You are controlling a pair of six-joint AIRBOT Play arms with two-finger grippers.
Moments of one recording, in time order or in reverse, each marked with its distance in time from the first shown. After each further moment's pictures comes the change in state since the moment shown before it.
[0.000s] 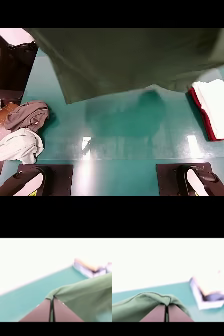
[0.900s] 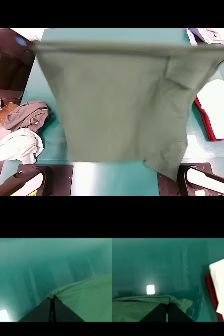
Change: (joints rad) left arm 0.000 -0.107 -0.577 0.192 -0.034 -0.098; right arm -0.031 -0.579 0.104 0.156 0.513 -0.059
